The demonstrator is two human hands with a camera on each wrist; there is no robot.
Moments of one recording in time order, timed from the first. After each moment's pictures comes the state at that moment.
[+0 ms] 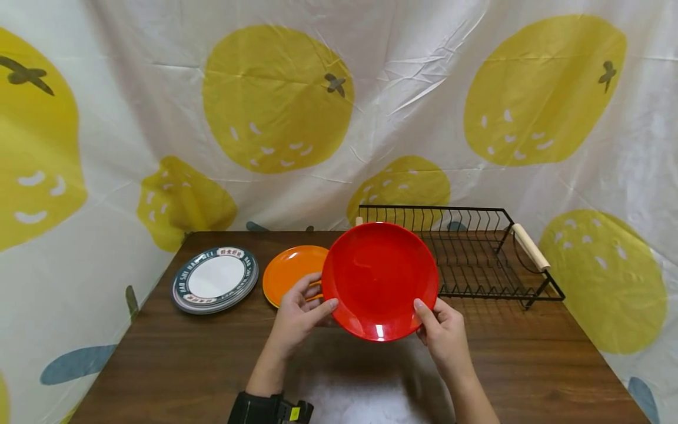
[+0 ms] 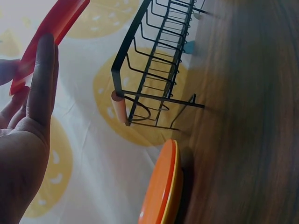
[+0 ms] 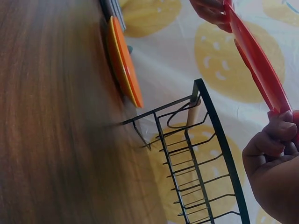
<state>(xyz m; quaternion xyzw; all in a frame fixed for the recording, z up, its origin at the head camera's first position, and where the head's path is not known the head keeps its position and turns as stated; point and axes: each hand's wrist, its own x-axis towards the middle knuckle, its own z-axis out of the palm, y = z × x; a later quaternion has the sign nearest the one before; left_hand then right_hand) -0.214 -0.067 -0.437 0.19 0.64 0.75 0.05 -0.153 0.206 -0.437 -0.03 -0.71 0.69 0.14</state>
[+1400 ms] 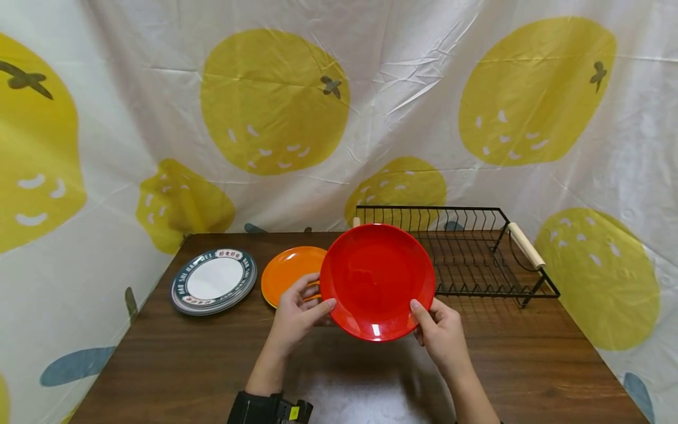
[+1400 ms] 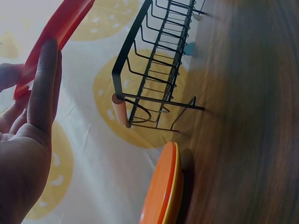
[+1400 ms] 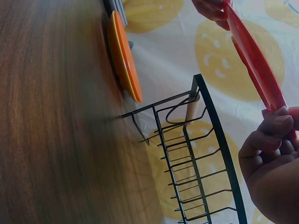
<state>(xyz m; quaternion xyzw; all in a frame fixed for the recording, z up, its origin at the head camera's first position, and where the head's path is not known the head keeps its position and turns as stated) -0.212 -0.064 -0.435 0.16 0.65 0.74 0.05 -0.152 0.210 -0.437 -0.02 -0.74 0.66 0.14</state>
